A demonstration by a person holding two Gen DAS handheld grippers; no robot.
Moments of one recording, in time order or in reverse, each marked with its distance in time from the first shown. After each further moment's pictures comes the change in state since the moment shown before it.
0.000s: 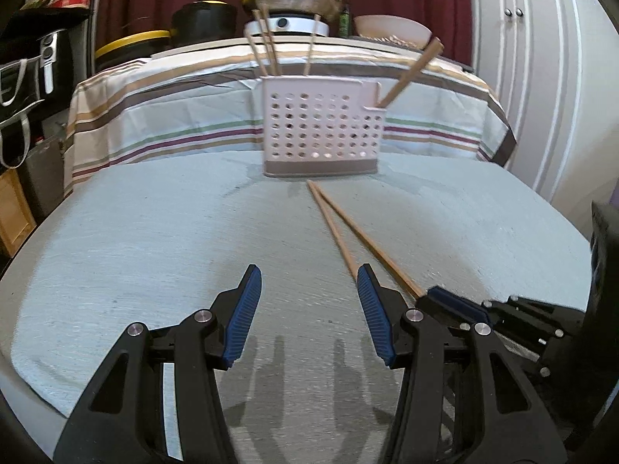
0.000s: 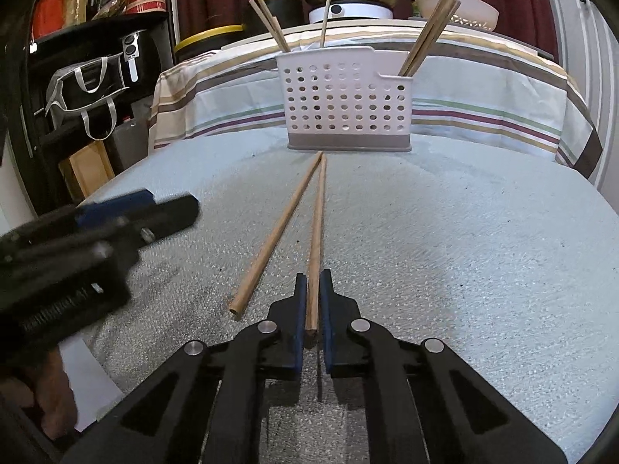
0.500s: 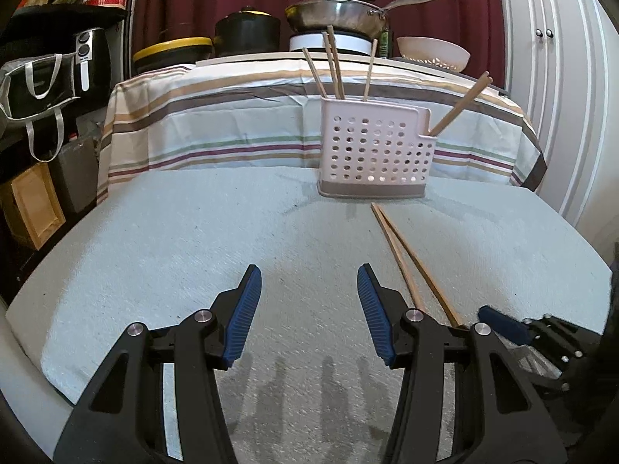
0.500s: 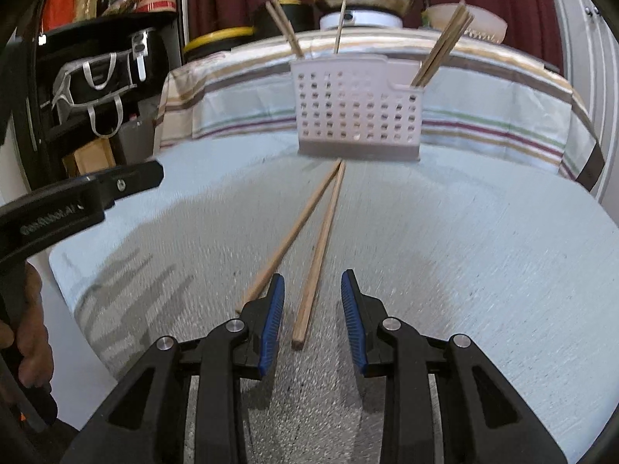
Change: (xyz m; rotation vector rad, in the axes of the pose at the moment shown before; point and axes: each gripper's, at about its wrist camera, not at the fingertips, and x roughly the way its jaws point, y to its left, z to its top) left arm -0.017 0.046 0.011 -0.065 -0.049 0.104; right arm 0.005 0.010 0.000 -0.030 0.000 0.001
